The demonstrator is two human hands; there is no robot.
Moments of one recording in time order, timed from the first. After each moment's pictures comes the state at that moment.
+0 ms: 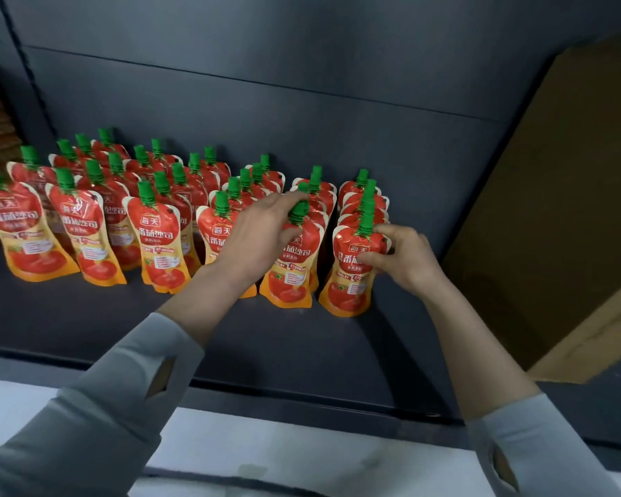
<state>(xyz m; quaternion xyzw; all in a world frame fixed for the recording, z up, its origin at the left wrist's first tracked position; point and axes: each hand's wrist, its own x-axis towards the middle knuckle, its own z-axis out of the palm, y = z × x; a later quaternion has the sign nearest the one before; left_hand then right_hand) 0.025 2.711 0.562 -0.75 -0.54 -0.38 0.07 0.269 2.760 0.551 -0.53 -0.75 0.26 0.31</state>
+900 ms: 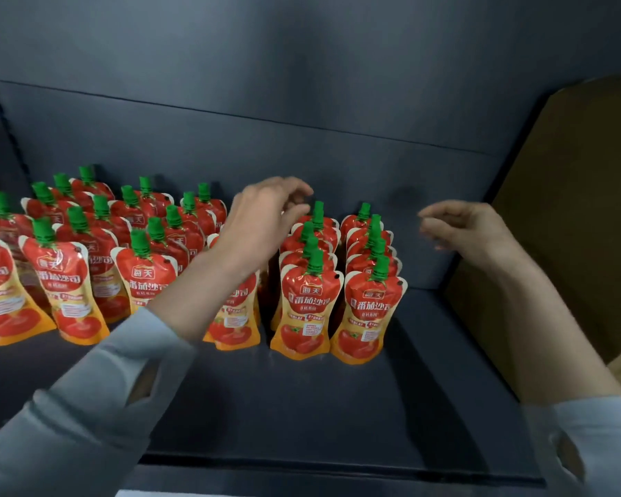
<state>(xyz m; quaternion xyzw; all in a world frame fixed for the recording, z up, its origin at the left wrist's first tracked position) -0.003 2.757 0.621 -0.74 -0.51 -0.43 0.07 0.309 2.800 0.632 -0.54 -0.70 0.23 0.41</state>
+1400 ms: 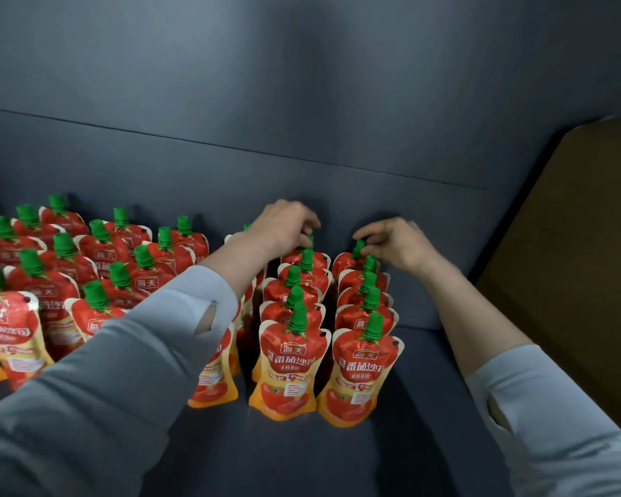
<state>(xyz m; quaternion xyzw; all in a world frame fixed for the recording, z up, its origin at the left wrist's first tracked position) 0.020 2.880 0.640 -0.78 -0.59 -0.21 -0.03 0.251 2.909 0.634 -0.55 -0.80 0.10 0.21</state>
